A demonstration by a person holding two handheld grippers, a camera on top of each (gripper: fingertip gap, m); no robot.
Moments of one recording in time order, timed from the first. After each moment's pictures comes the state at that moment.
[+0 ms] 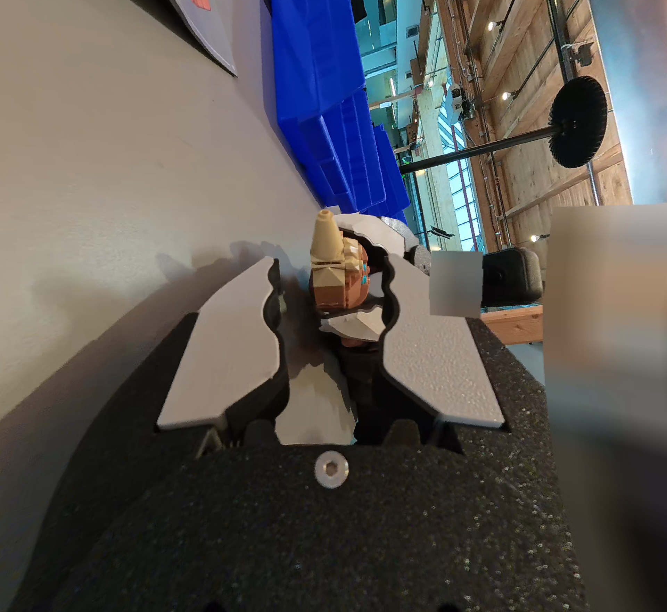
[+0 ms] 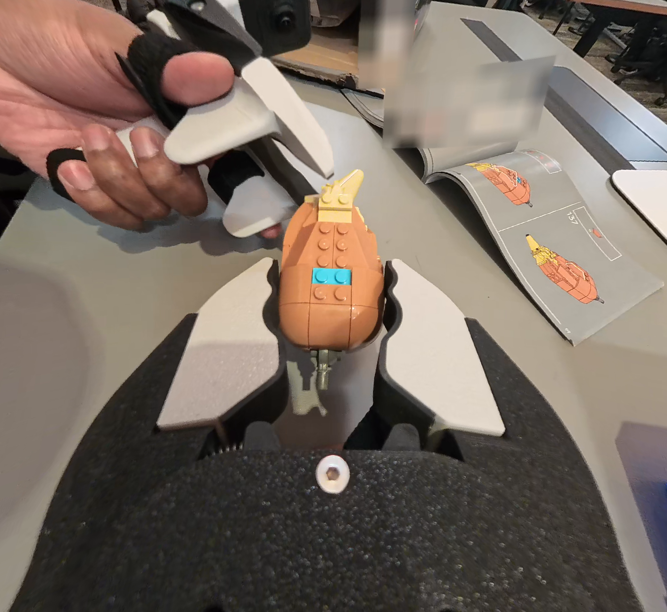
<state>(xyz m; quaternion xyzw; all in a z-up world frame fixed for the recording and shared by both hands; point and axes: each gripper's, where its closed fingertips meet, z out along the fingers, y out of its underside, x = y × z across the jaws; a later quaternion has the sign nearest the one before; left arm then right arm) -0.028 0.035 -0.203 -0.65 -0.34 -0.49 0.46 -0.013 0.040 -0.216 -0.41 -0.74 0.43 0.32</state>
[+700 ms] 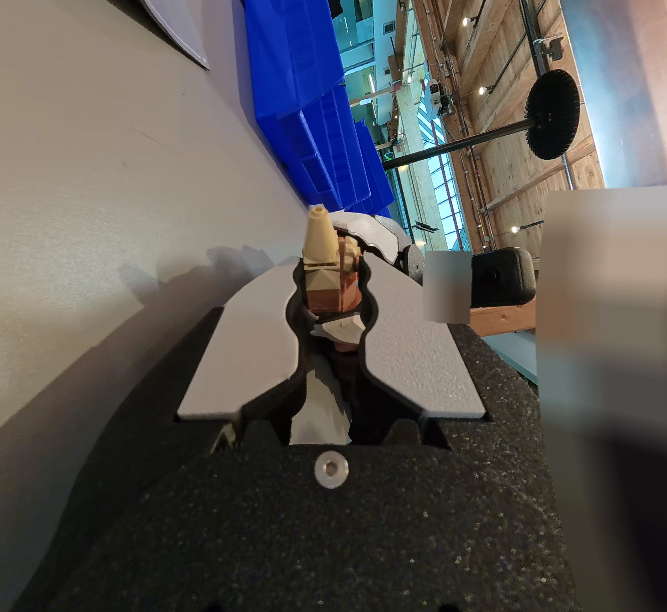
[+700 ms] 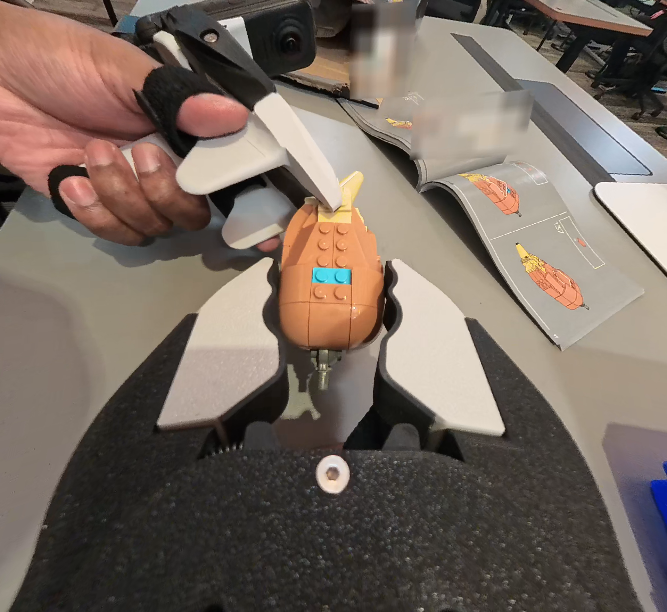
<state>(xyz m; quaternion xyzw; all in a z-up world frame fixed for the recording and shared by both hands) -0.019 0.040 -0.197 -0.64 -0.32 -0.51 0.48 -0.014 0.038 -0.212 -0.40 -0.73 0.43 0.34</state>
